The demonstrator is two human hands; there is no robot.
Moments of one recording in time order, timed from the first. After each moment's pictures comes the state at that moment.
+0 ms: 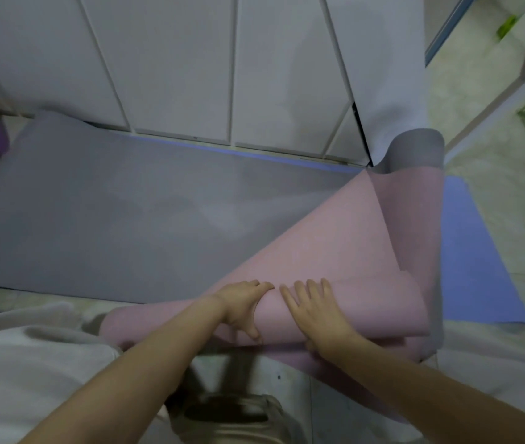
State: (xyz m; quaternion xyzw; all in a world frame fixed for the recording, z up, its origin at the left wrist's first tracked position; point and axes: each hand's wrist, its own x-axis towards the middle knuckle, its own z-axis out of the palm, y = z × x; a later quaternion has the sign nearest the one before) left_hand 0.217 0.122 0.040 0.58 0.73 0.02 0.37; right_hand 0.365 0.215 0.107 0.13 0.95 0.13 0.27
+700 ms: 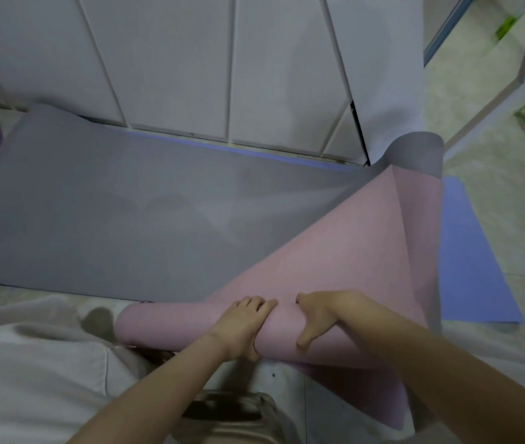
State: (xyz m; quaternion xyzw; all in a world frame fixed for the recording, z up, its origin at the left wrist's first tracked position) left_hand 0.263 0.099 0.020 0.60 0.75 0.05 0.27; right_hand 0.344 0.257 0.114 0.18 0.83 -0.13 0.51
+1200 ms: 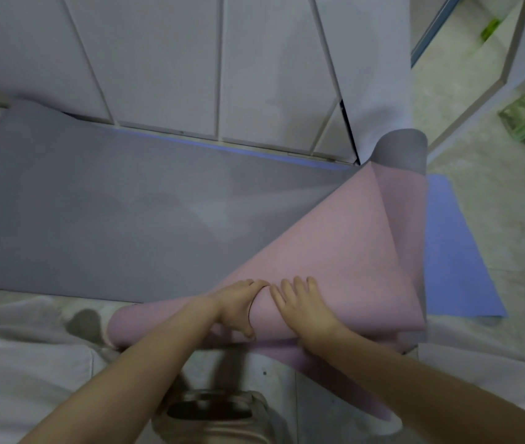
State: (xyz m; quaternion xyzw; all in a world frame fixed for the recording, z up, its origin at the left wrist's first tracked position) left_hand 0.232 0.134 0.025 0.58 0.72 0.09 0.38; right_hand 0.372 0.222 0.095 0.10 0.95 0.17 0.25
